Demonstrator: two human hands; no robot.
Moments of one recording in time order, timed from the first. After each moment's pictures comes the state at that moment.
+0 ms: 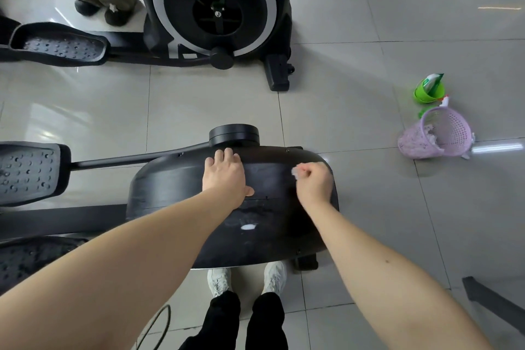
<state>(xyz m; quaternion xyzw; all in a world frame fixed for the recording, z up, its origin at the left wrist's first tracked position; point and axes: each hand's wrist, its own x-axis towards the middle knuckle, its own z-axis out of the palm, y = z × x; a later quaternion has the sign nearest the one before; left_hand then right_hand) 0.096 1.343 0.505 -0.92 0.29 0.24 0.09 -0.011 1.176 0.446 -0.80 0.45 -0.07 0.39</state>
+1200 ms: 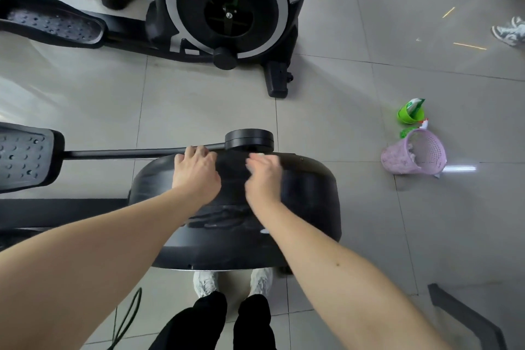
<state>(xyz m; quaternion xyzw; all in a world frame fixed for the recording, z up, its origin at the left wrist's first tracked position) 0.154 1.442 0.495 -0.95 0.24 0.21 -0.01 0.073 1.307 0.446 -0.91 0.24 -0.11 0.31</state>
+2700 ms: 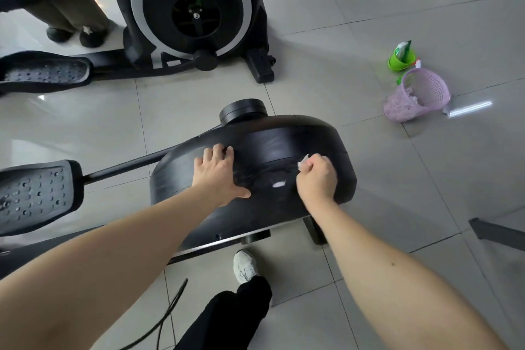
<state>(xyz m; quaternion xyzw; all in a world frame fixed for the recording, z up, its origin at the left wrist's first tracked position) 0.088 1.459 0.489 -0.91 0.36 0.22 0.05 -0.069 1.294 0.461 -0.80 0.52 -0.14 0.27</state>
